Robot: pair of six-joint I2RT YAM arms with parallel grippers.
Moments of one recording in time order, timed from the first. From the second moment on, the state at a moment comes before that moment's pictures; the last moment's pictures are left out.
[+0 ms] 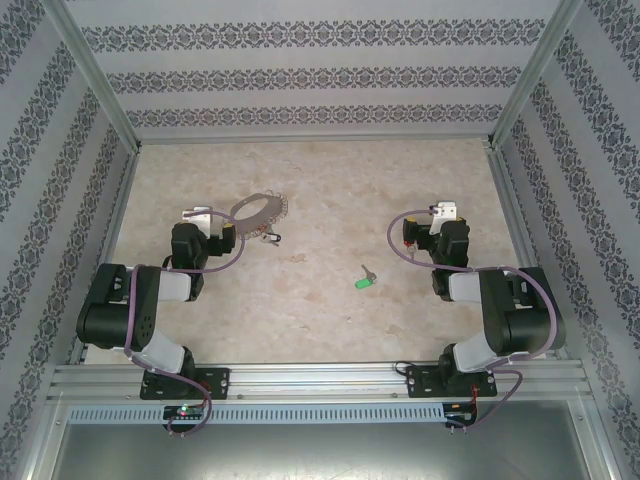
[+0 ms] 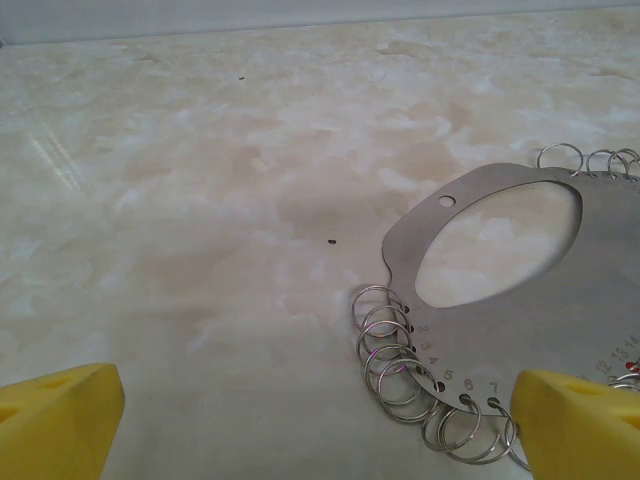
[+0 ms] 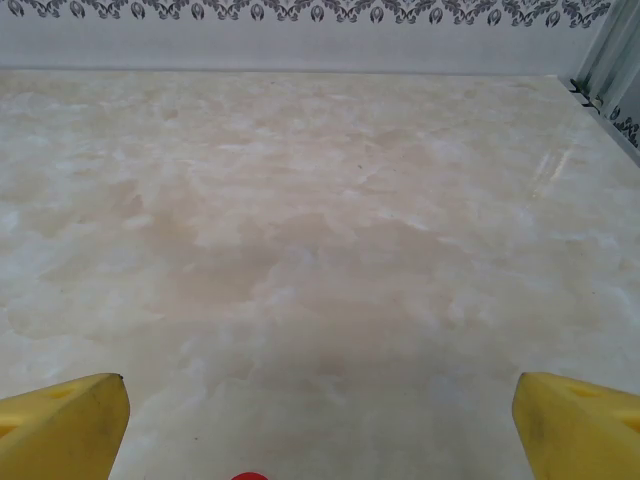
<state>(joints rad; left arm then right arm) -0.01 1.55 0.40 0.74 -0.04 0.01 0.03 1.51 0.37 0.78 0.03 0.02</state>
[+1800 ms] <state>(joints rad) -0.05 1.83 1.24 -0.23 0.38 -0.32 0.15 1.33 0.70 0.06 -0.41 0.62</state>
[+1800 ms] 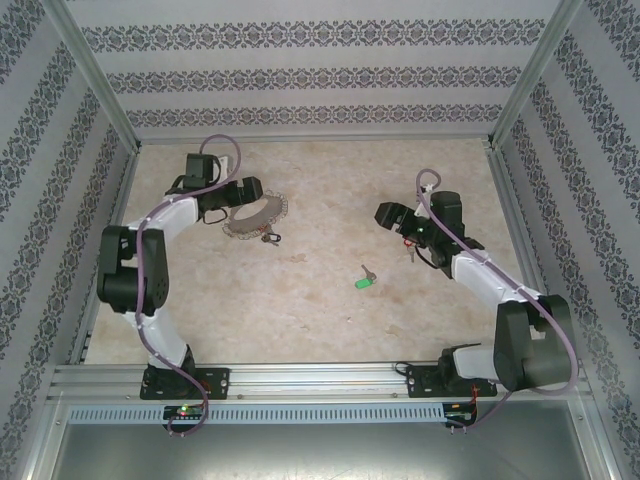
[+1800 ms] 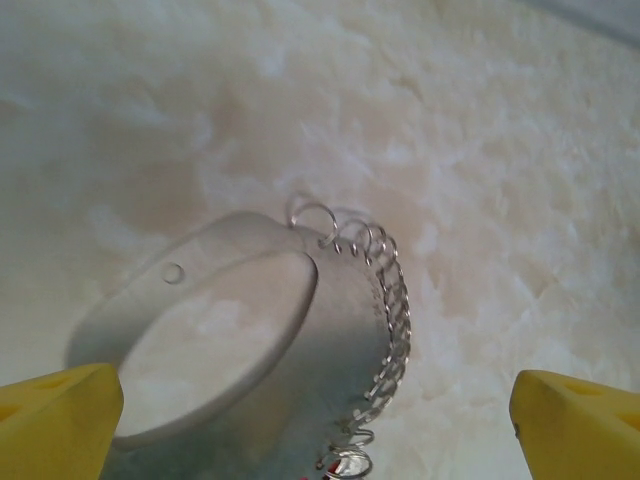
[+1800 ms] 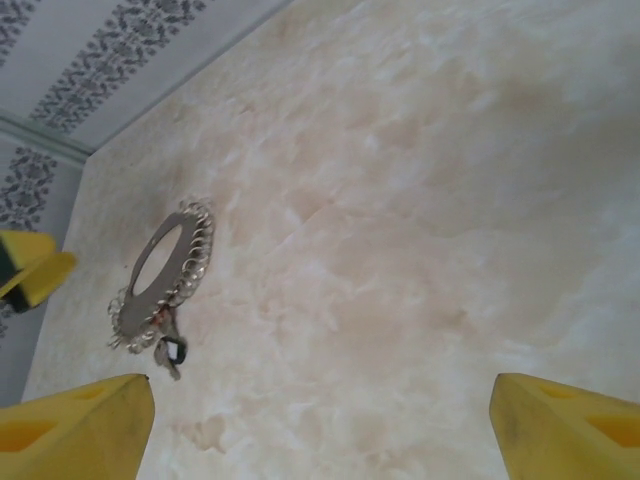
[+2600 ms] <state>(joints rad) -0.10 2.06 1.40 -0.43 0.52 -0.30 0.35 1.41 0.73 0.05 -0.40 0.67</state>
